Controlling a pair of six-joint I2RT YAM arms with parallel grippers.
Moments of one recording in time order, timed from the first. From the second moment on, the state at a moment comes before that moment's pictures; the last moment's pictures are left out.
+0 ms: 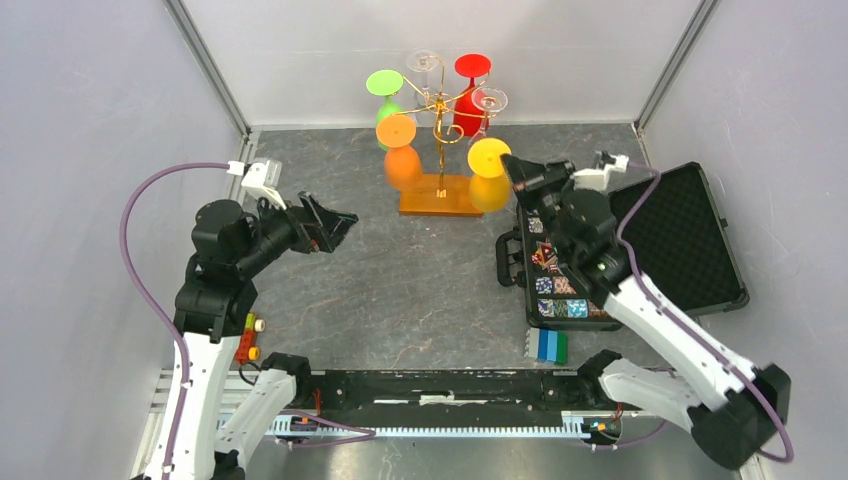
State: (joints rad) left arm -0.15 0.73 1.09 -0.60 0.40 -0.35; right arm 0.59 1.07 0.93 0.22 0.39 1.19
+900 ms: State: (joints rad) left arm -0.53 0.81 0.68 0.35 0.63 -1.28; right arm 0.59 0.52 0.61 0.35 -0.08 1.61
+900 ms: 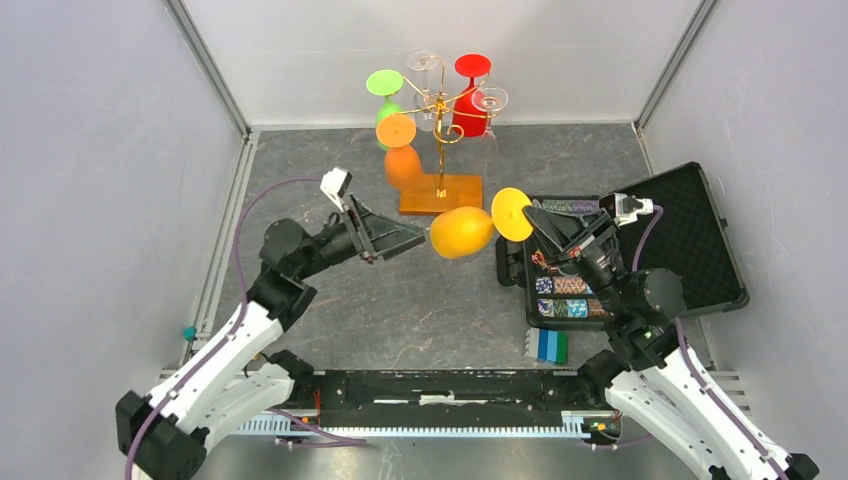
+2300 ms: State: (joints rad) left arm -0.58 0.97 0.87 0.60 0.56 -1.56; right arm 0.60 0.86 0.40 1.19 -0.05 1.97
